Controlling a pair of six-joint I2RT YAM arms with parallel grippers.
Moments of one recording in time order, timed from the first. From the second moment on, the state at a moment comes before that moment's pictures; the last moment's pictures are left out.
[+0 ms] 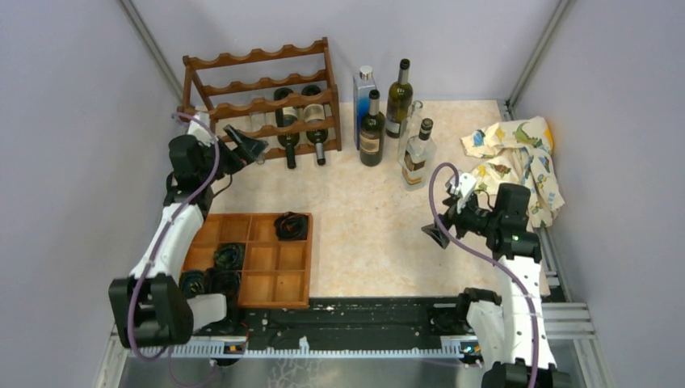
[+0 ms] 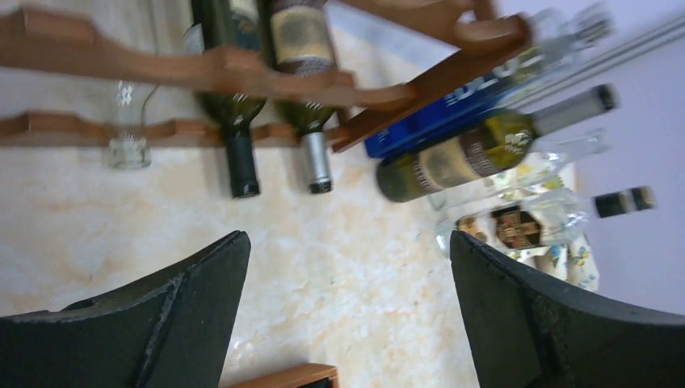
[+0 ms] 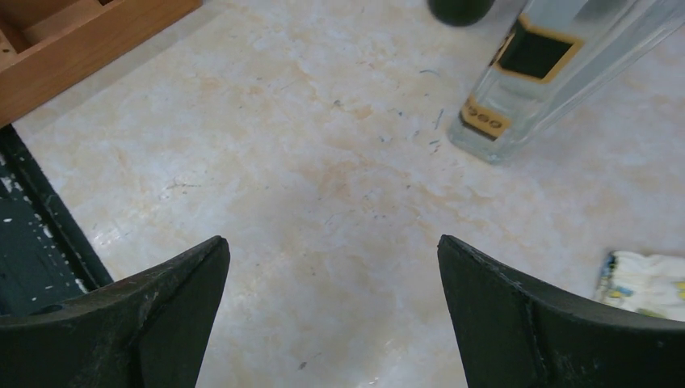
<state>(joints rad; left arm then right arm) 0.05 1.24 0.85 0.10 0.43 -0.61 -0.17 0.74 0.64 -0.64 -0.91 -0.60</state>
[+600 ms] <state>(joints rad) 0.06 0.98 0.93 0.16 0.60 -0.73 -0.17 0.83 1.02 -0.40 -0.94 -0.33</state>
